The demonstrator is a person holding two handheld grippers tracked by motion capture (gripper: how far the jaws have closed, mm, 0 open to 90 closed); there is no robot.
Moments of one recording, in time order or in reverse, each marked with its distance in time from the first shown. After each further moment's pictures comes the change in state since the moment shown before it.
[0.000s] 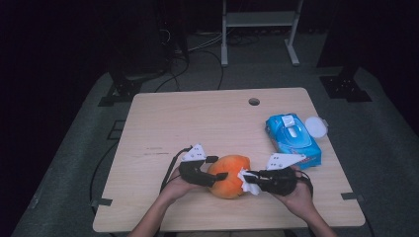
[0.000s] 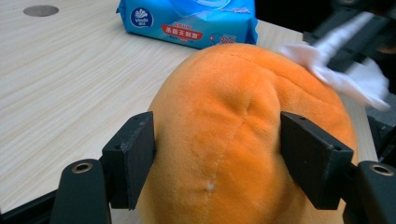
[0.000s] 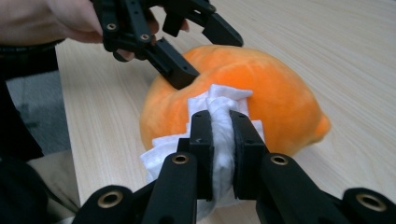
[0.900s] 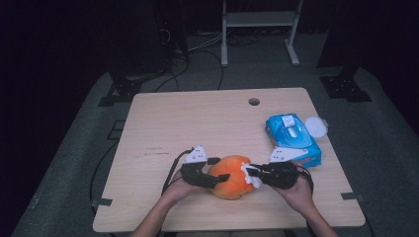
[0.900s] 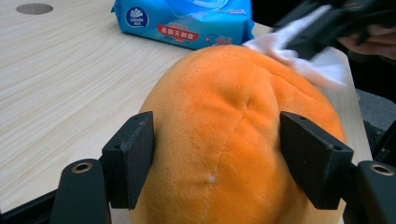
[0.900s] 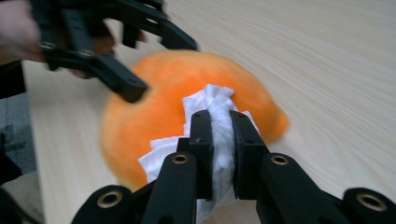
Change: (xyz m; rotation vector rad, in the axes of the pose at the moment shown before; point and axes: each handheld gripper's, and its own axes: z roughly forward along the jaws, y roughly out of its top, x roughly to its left) left arm -0.005 -0.002 0.006 -0.014 -0.004 -0.004; right arm -0.024 -0.005 0.002 -0.018 -0.056 0.086
